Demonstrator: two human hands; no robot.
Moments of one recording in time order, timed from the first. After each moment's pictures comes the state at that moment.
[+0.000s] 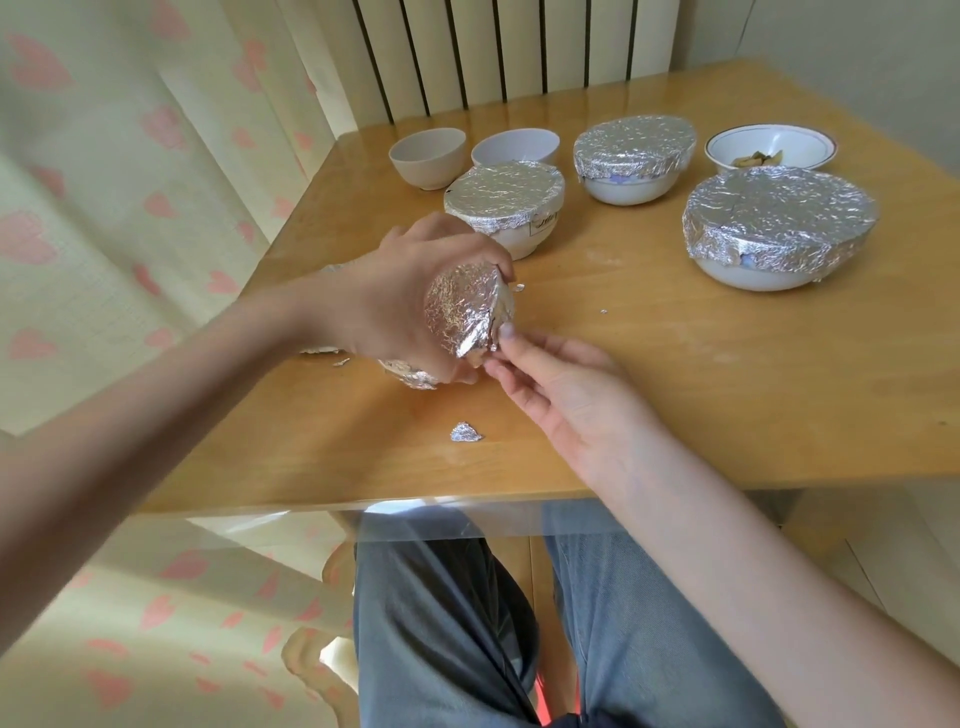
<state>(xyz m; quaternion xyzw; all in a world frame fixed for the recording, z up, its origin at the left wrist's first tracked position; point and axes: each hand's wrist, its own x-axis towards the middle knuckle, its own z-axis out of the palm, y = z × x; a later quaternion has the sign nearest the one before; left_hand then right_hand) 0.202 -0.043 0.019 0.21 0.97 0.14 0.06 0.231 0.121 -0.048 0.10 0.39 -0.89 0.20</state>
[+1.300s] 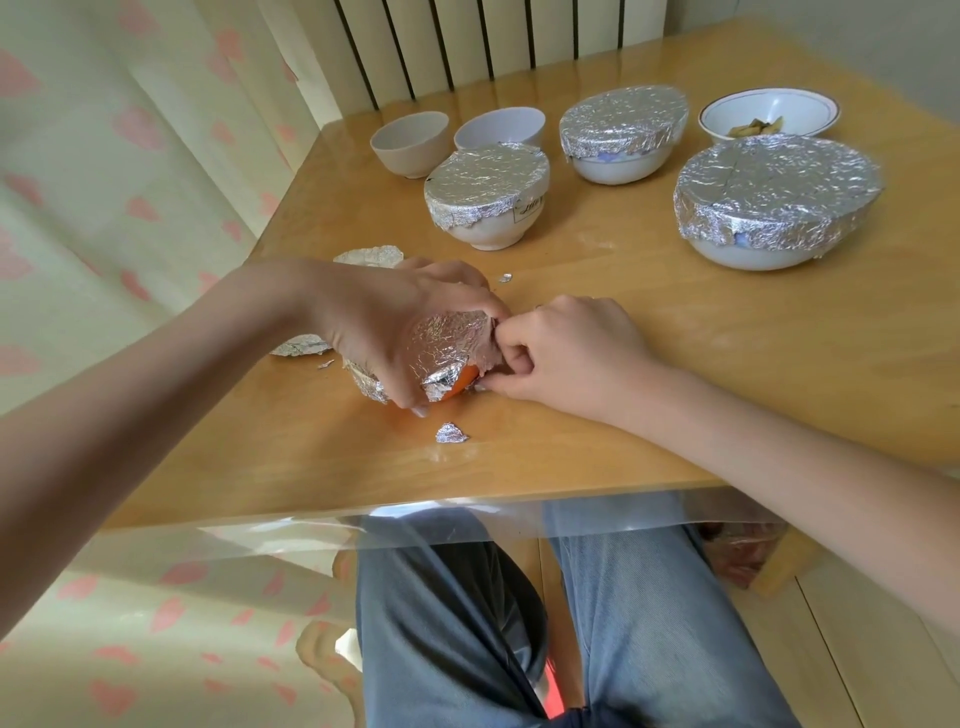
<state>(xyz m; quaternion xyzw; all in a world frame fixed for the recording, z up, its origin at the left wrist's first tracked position) 0.177 -0.037 0.019 0.27 0.92 0.01 0.27 0.180 0.148 -0.066 -0.33 0.92 -0.20 -0.10</state>
